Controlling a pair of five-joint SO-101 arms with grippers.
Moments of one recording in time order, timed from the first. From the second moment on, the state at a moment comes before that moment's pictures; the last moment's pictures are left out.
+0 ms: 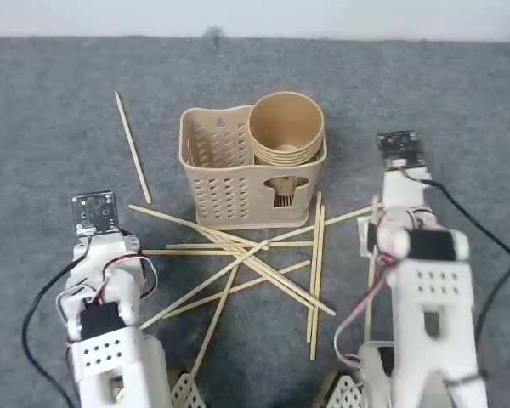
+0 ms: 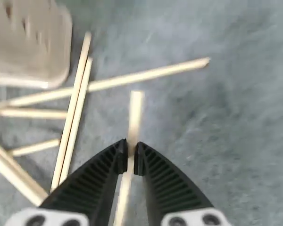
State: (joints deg) left arm -24.0 -76.6 90.9 42.0 -3.3; right arm -1.9 -47.7 48.5 66.8 8.0
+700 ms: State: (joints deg) left arm -23.9 -76.6 90.9 42.0 -3.3; right arm -8.6 -62.6 26.2 41.3 -14.1
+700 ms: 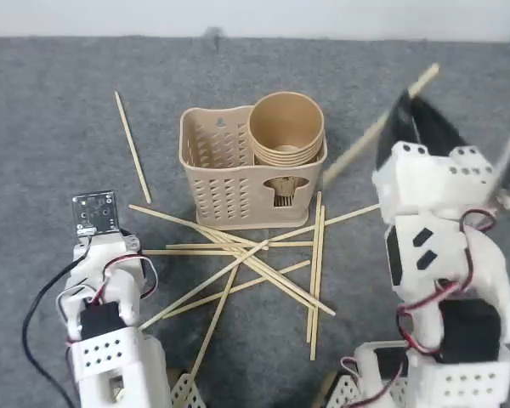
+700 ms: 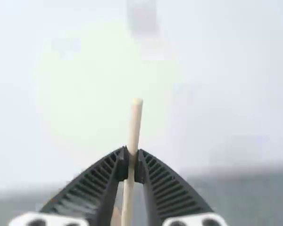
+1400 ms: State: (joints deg) left arm -23.9 -76.6 90.9 42.0 -3.3; right arm -25.5 -31.6 1.1 28.3 -14.1
